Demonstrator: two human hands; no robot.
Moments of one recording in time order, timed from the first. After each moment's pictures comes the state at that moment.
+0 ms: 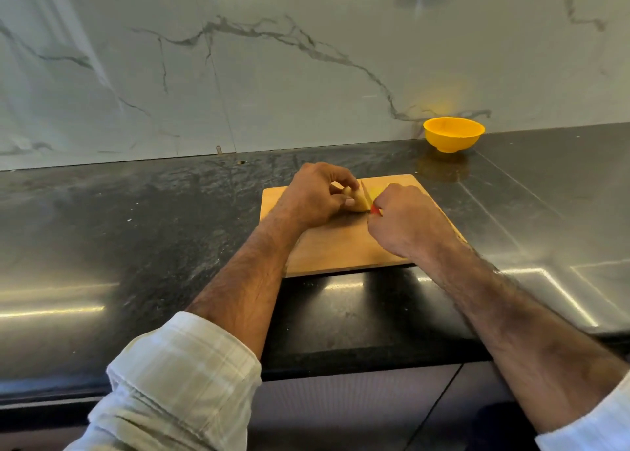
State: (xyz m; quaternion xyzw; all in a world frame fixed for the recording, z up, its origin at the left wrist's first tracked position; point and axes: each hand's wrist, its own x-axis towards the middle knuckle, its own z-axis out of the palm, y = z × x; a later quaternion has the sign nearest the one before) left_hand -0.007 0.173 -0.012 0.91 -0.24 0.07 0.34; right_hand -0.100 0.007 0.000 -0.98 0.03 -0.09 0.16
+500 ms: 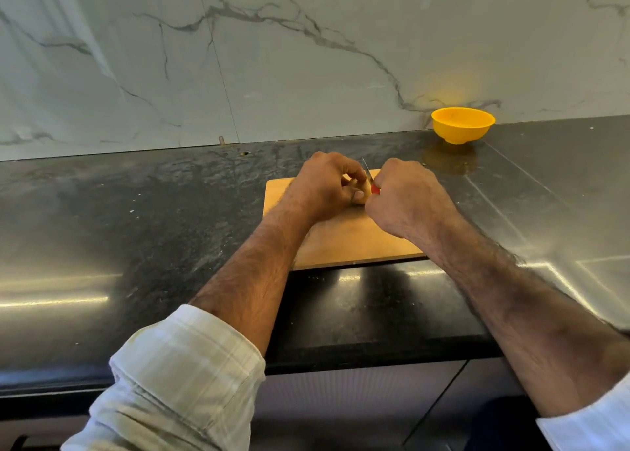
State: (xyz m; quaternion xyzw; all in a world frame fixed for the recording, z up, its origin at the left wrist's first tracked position) left_hand -0.006 0.167 -0.010 0.92 -0.24 0.08 0.29; right_hand -0.089 0.019 0.015 -0.98 0.01 -0.13 0.16
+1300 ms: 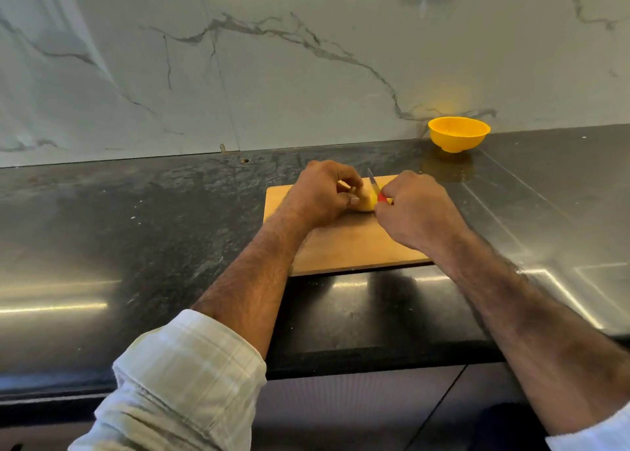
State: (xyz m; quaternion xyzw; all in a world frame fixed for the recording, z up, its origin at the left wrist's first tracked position) left_hand -0.002 0.171 -0.014 0.92 -0.24 0.08 0.31; right_hand -0.095 0.002 0.009 -0.97 0.03 -0.13 0.19
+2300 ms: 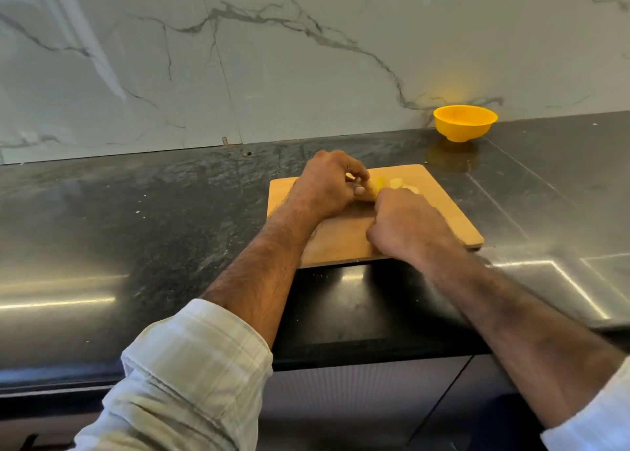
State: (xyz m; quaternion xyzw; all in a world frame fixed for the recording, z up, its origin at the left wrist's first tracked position) left_hand -0.002 0.164 -0.014 0.92 -0.25 0.12 0.29; right_hand -0.112 0.025 0.002 -0.99 0.02 -0.04 0.14
